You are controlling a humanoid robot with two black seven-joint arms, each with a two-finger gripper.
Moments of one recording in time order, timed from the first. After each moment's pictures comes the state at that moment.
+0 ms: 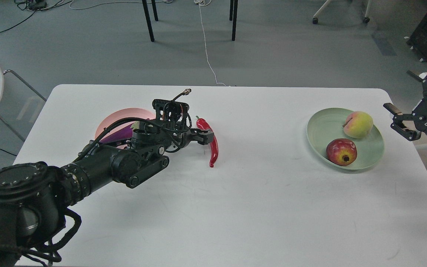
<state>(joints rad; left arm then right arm) -0.96 -0.04 -0.21 -0.58 1.56 -0.20 0.14 0.68 -0.99 0.26 1.04 0.04 0.49 0.49</state>
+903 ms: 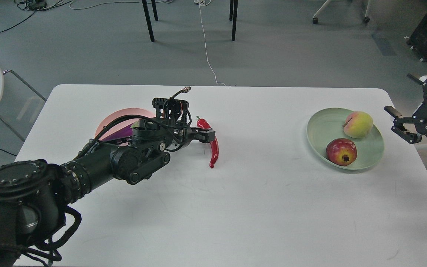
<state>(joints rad) -0.98 -0.04 -0.21 -0.58 1.50 -0.22 0.14 0.67 -0.99 0.26 1.05 0.04 0.49 0.49</state>
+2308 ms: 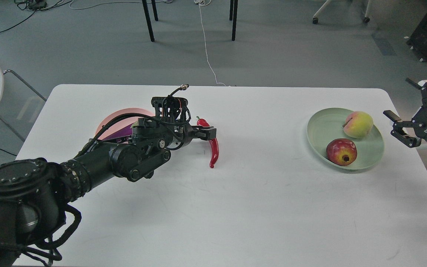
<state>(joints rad) -0.99 -0.04 -0.21 -0.58 1.44 -0.22 0.14 0.65 -0.99 0.26 1.05 0.04 0.49 0.49</state>
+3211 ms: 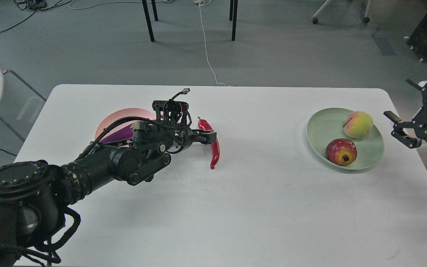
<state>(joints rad) -0.97 -0.04 -0.19 -0.59 1.45 -0.21 0.14 0.64 -0.99 0.26 1.05 0.04 0.49 0.49</state>
